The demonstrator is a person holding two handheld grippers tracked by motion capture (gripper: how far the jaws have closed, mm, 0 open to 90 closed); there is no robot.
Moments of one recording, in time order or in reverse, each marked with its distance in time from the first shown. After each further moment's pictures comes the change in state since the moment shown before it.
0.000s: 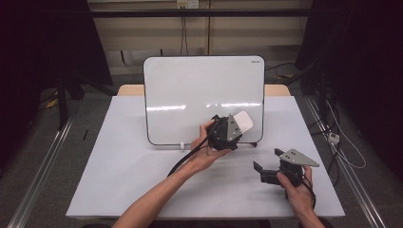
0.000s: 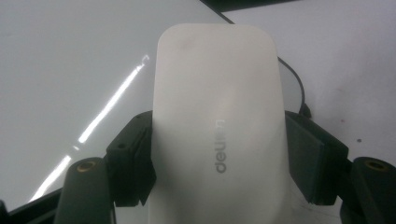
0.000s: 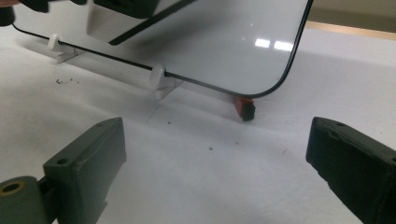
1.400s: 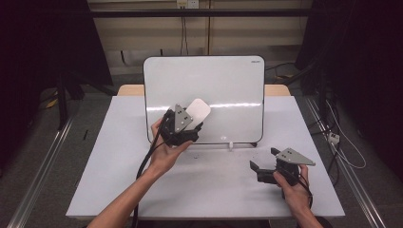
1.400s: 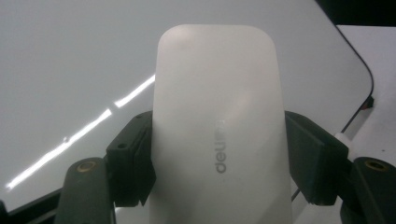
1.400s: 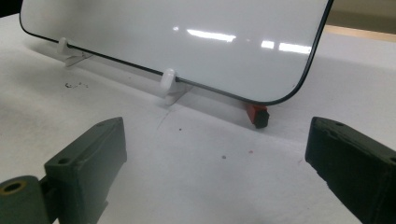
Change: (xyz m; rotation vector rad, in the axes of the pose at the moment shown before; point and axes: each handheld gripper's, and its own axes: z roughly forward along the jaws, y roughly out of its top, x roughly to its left) left arm 0.065 -0.047 -0.094 -0.001 0.189 -0.213; right arm 0.006 0.003 0.005 -0.002 0.014 -0.010
